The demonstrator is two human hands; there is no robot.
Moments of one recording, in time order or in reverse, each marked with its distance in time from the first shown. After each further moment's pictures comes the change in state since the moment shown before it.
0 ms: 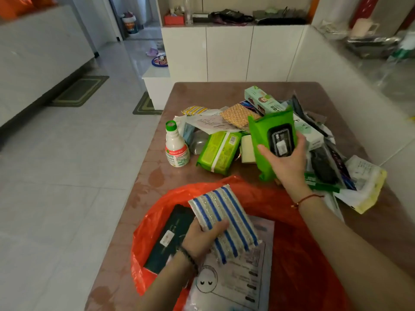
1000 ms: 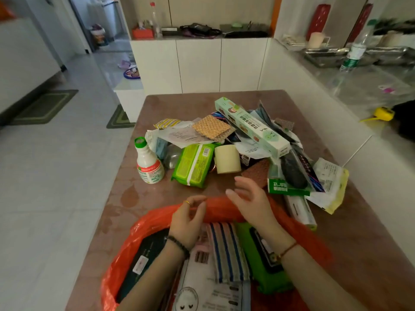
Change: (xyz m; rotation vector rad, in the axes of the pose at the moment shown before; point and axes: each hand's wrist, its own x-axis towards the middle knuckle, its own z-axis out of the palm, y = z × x) left_hand 0.052 0.027 0.025 0.505 0.175 0.453; right_hand -0.060 0.009 -0.013 -0.007 -0.341 0.157
